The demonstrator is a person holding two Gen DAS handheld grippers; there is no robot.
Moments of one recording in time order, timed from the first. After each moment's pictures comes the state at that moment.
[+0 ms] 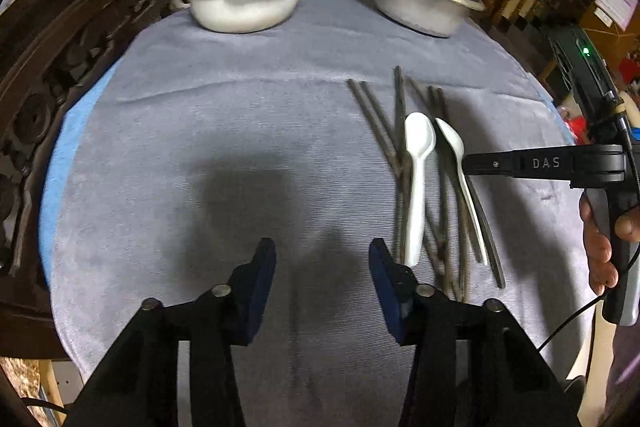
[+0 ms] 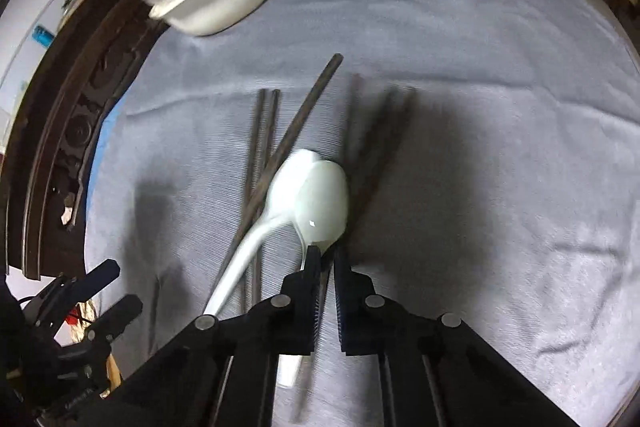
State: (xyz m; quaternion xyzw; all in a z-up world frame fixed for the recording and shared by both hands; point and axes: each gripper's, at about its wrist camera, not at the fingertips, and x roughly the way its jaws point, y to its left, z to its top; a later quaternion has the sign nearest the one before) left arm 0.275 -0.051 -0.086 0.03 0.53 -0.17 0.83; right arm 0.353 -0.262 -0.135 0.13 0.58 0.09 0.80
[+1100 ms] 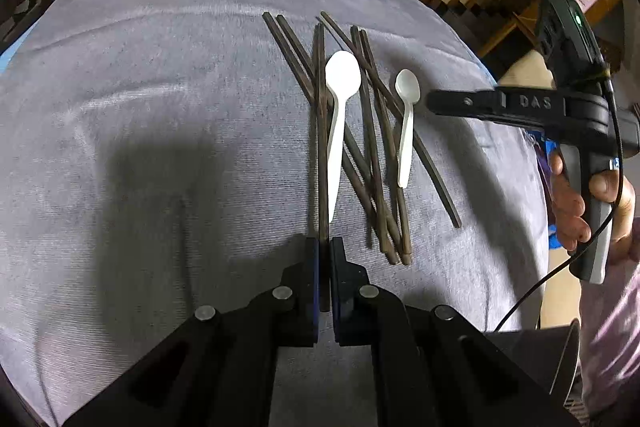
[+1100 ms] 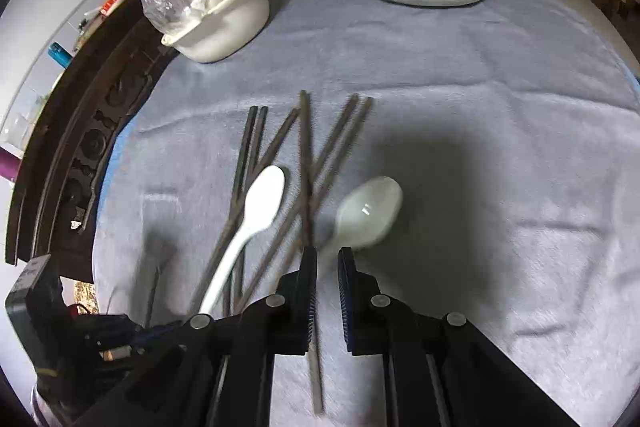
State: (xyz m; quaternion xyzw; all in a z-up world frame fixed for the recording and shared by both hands) left arm 0.245 -0.052 -0.120 -0.03 0.56 -0.29 0.78; right arm 0.317 -0.288 -0.128 0.14 0.53 0.10 0.83
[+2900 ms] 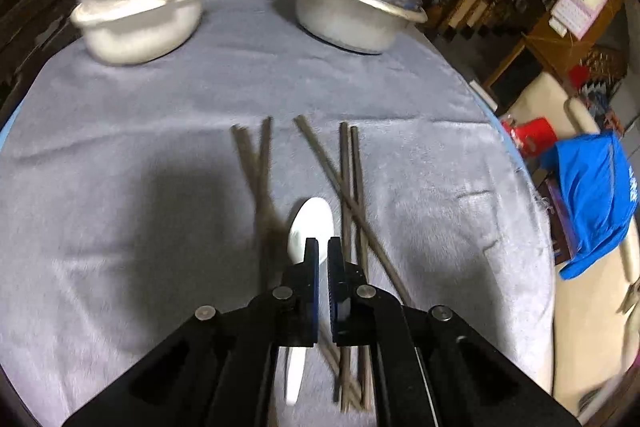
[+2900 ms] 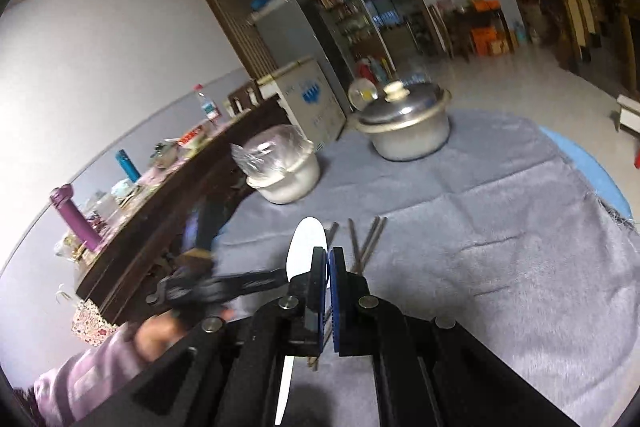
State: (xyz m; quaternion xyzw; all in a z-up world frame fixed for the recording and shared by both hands) left arm 0.315 -0.121 -0.087 -0.01 0.51 -0.27 0.82; right arm 0.144 -0.284 -0.019 0.20 0.25 0.09 0.94
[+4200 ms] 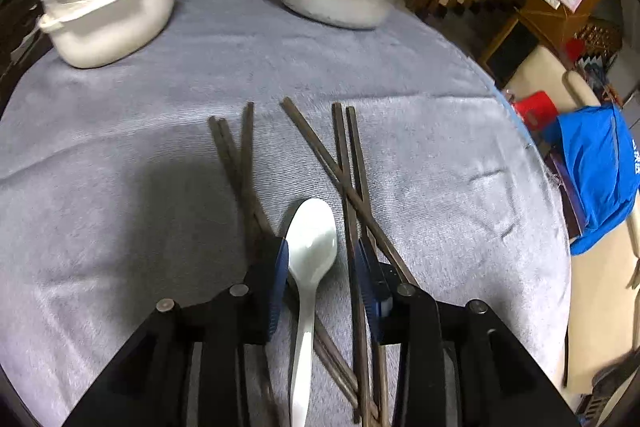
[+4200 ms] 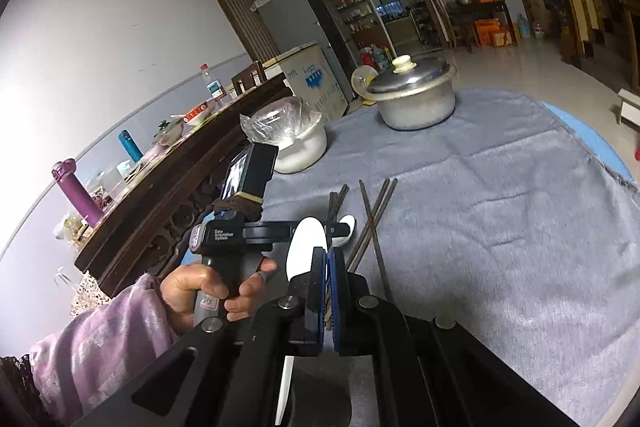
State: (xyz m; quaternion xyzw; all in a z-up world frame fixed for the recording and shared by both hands) left arm 0.320 -0.135 -0.115 0.03 0.53 -0.28 0.80; right arm 0.125 -0.259 -0.053 0.20 0.28 0.09 0.94
